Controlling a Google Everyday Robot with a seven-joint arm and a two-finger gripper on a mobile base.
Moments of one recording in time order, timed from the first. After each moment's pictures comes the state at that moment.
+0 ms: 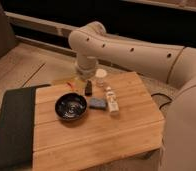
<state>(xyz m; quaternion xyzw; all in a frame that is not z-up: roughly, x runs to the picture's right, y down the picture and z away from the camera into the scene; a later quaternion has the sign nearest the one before) -0.026 -0.019 0.688 -0.28 0.04 0.32 0.91</state>
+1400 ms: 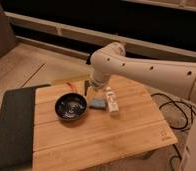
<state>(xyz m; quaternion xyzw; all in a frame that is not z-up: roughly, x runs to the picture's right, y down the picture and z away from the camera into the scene) -0.008 0.019 0.736 -0.27 -0.05 0.28 0.92</state>
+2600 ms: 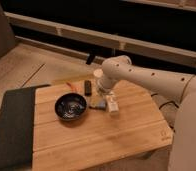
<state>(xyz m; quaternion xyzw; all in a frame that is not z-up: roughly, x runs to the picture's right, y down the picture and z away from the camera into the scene) 0.005 0.051 0.785 -0.32 -0.08 0.27 0.90</state>
